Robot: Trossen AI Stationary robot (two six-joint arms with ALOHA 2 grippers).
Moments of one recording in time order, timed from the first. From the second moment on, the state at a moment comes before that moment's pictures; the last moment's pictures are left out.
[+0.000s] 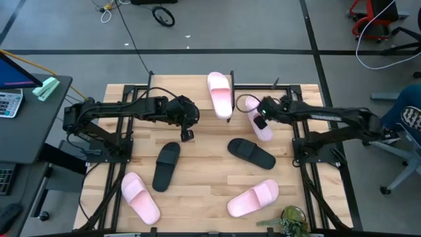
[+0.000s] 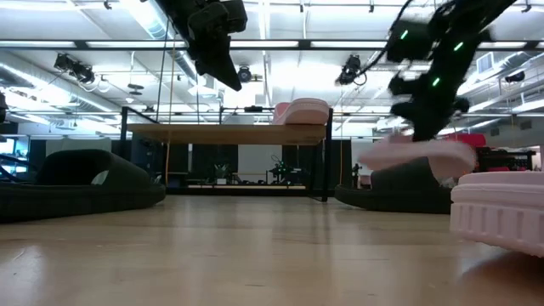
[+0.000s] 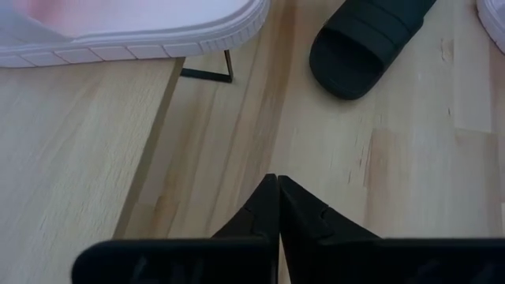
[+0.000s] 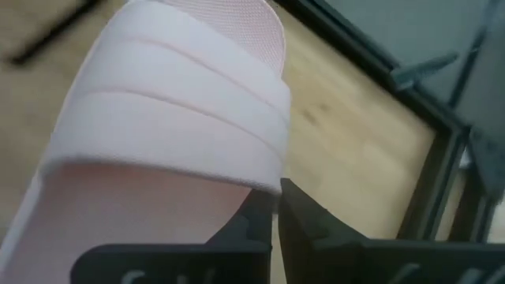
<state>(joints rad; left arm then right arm) 0.17 1.44 1.20 -0.61 -0.10 -0.01 -0.37 1.14 0.71 -0.73 0.50 0.46</state>
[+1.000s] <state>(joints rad) 0.21 0.95 1.24 -0.62 -0.27 -0.05 -0.01 1.57 1.44 -0.22 0.73 0.11</state>
